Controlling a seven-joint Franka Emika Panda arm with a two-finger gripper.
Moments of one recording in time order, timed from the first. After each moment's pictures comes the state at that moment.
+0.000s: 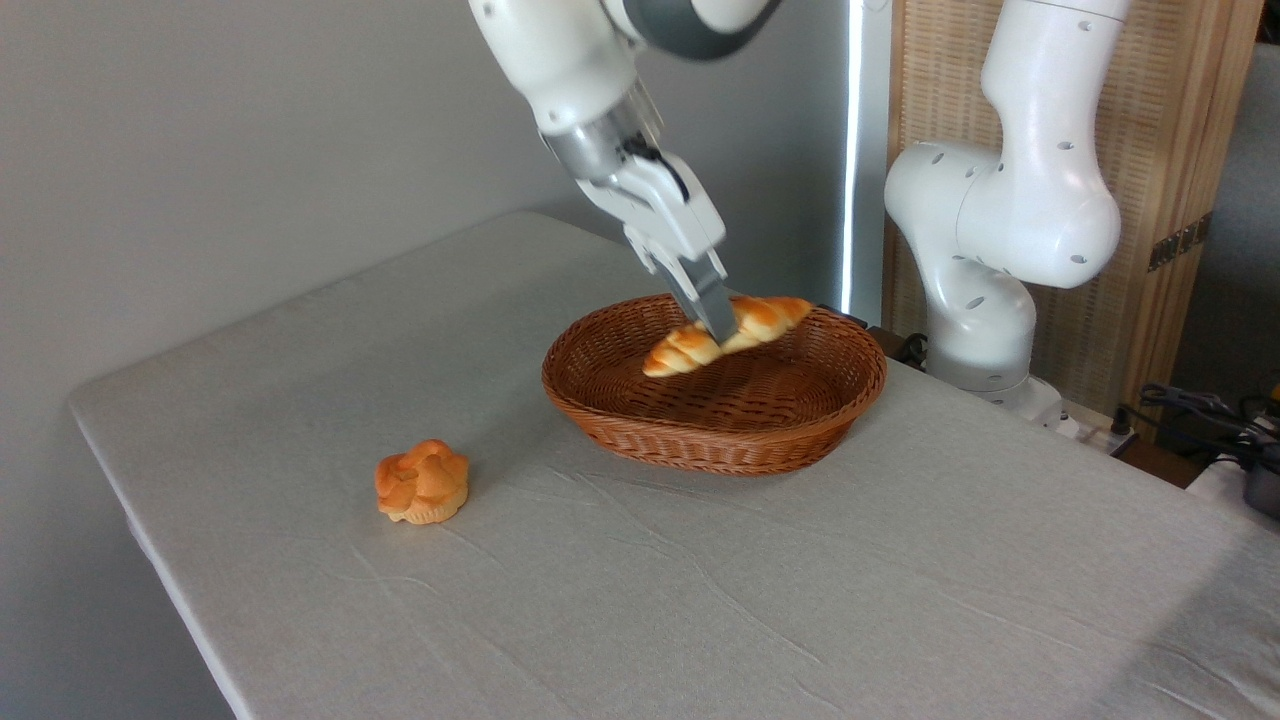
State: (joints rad) arm -0.11 -0.37 -0.13 -2.19 0.01 1.51 0.76
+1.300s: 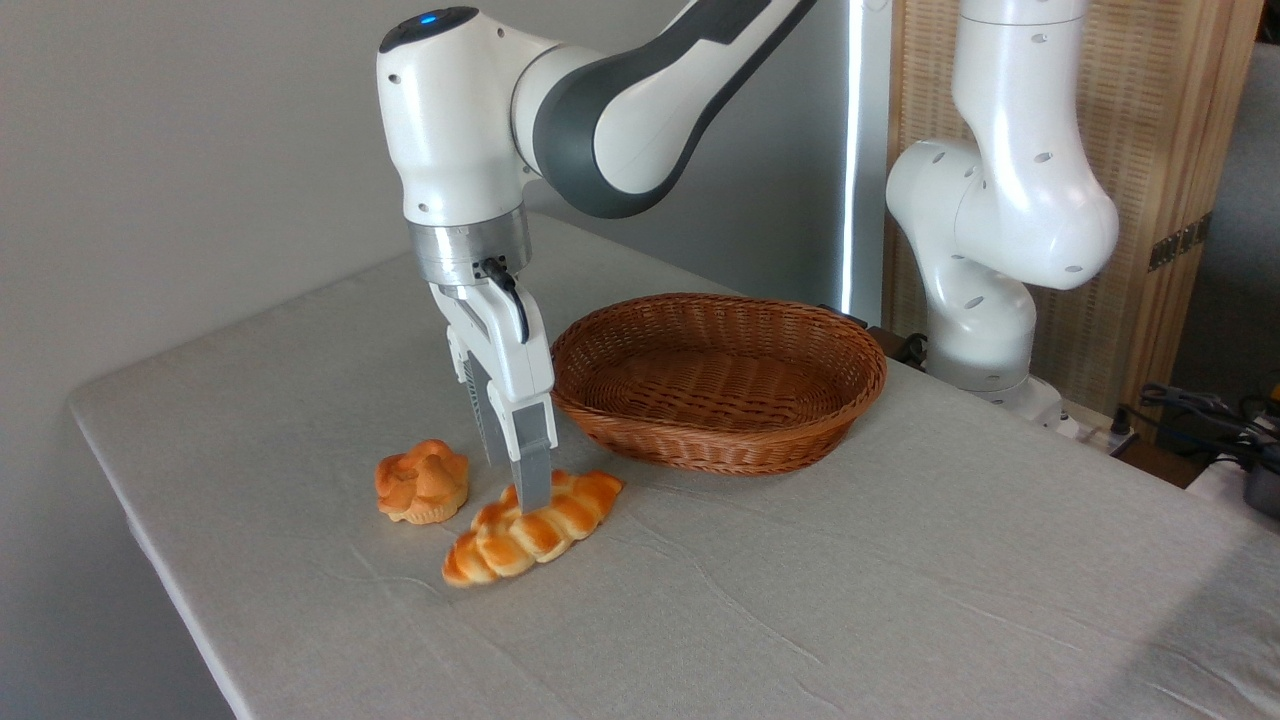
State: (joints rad) arm -0.15 -0.04 -0.05 -2.09 0.04 2.11 0.78
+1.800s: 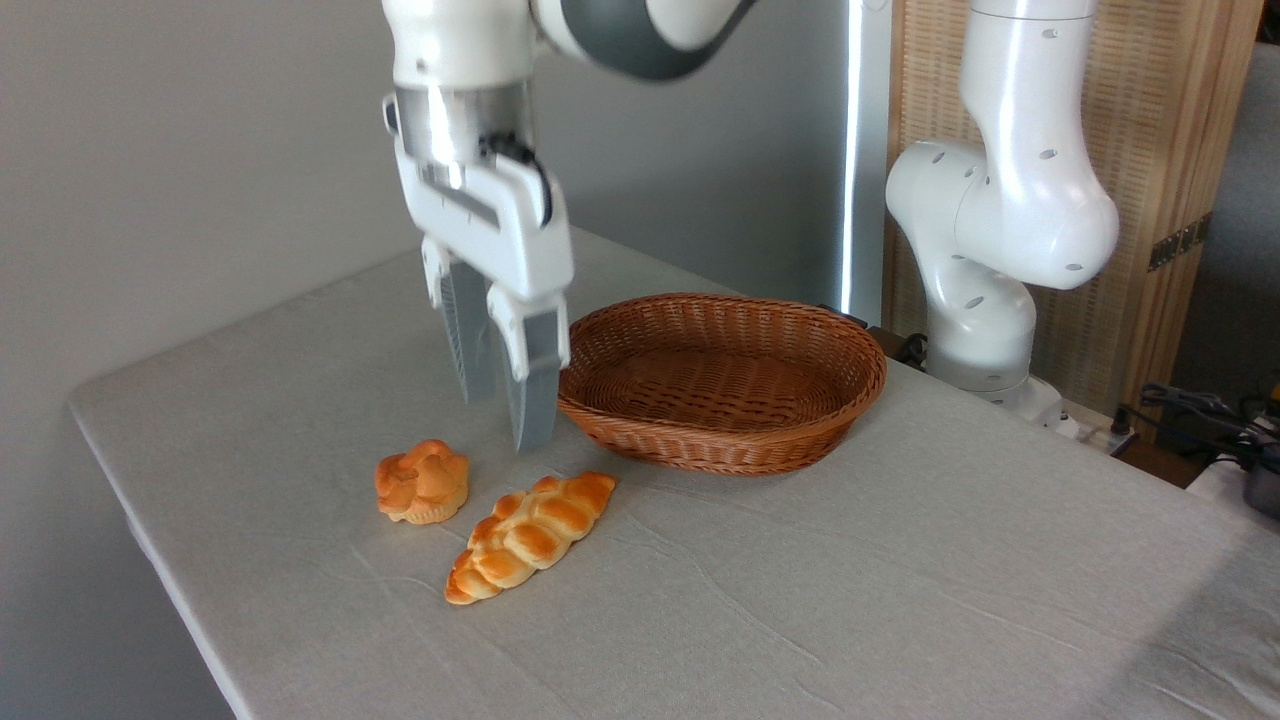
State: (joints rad) arm -0.14 -0.12 0.04 -1.89 0.01 1.90 0.76
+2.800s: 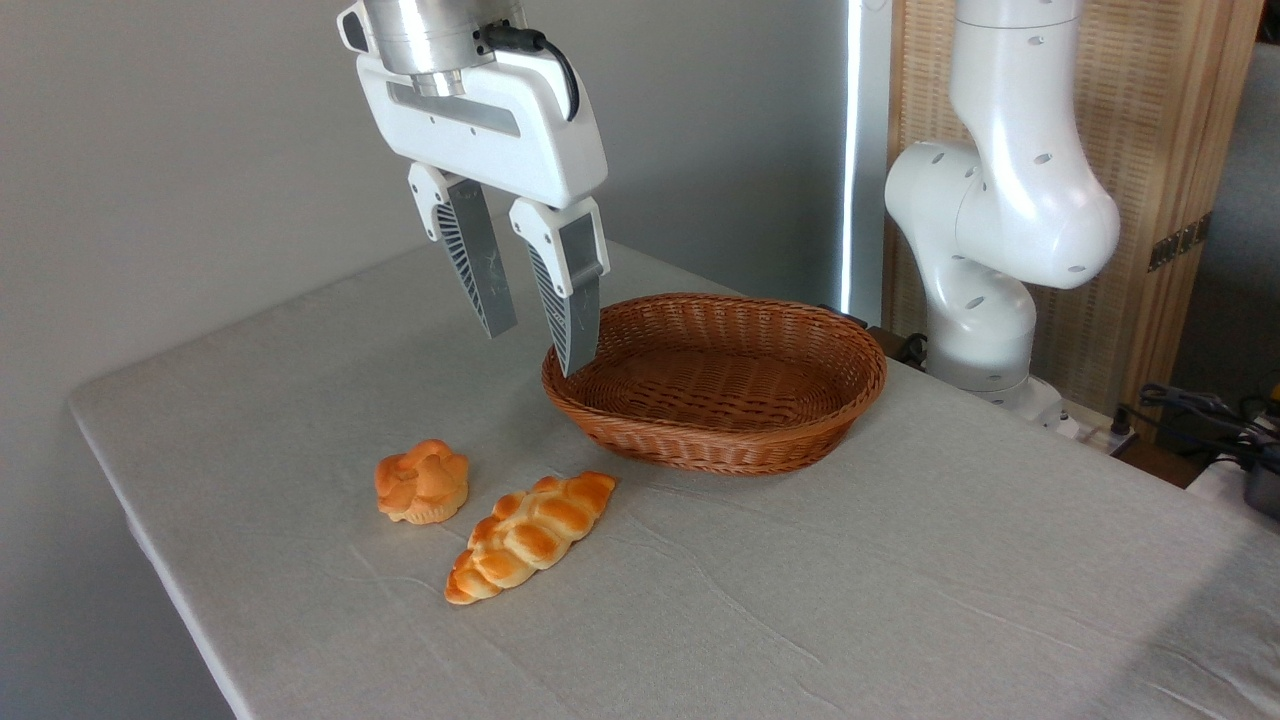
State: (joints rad) arm -0.13 -0.01 0.08 -1.58 0.01 1.53 0.67
